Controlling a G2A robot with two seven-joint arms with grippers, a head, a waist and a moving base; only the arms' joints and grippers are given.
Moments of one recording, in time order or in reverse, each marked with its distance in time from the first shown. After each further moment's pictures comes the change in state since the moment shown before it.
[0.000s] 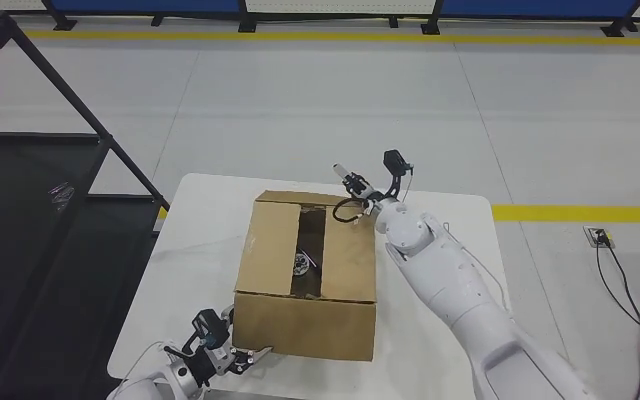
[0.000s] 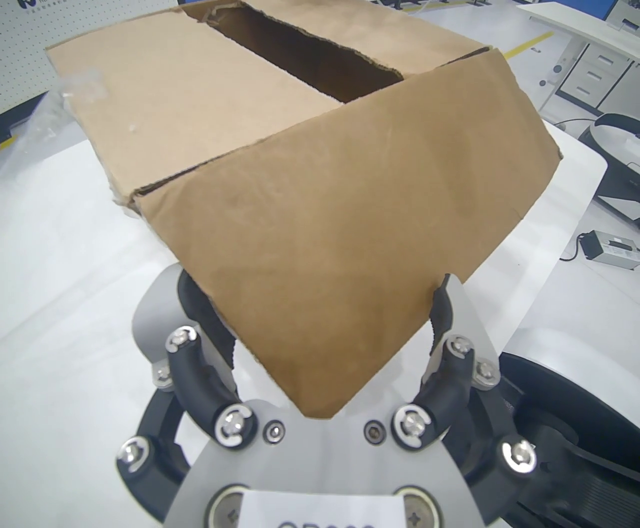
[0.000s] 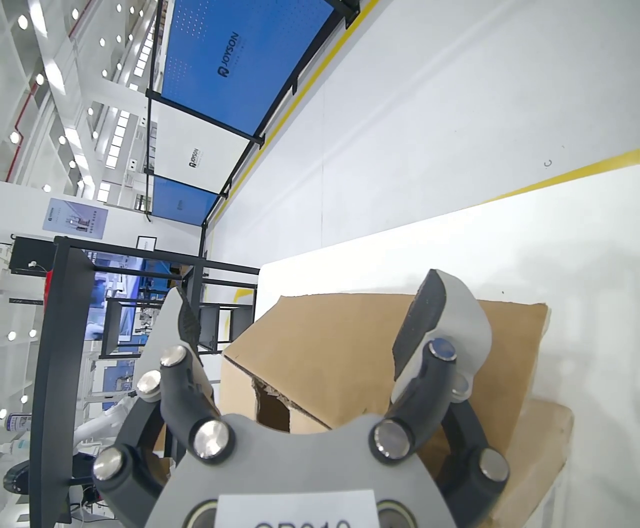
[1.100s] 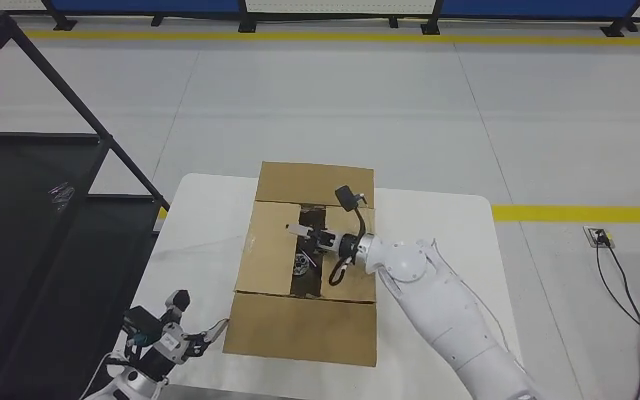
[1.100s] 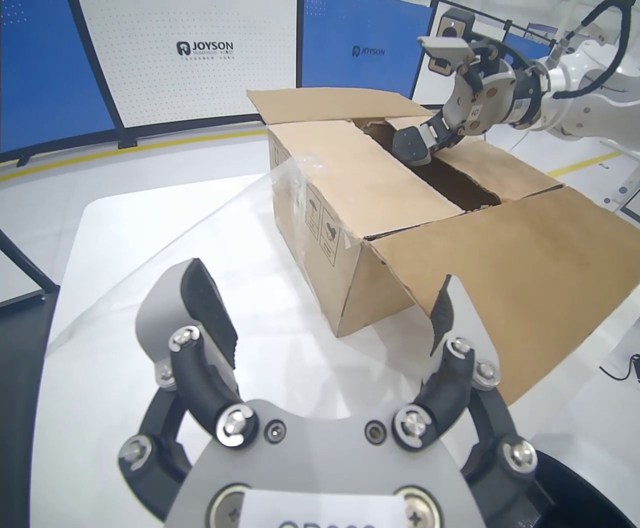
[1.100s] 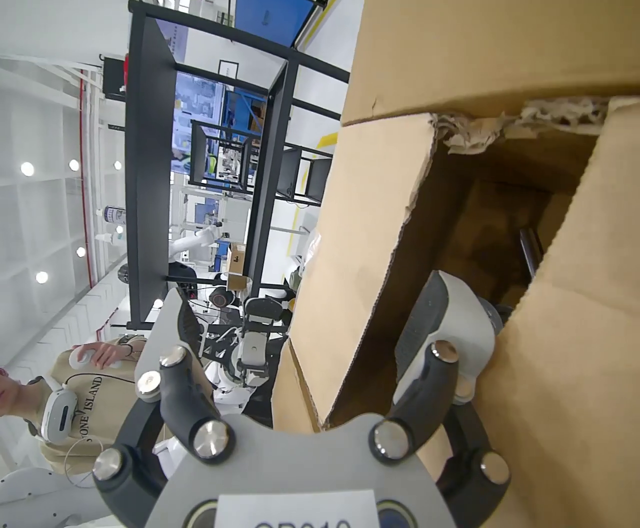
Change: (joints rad) left arm 0.105 0.006 -0.168 -0.032 -0.190 0.129 0.171; right arm -0.268 0.073 0.091 -0.445 -0.011 -0.082 0.541
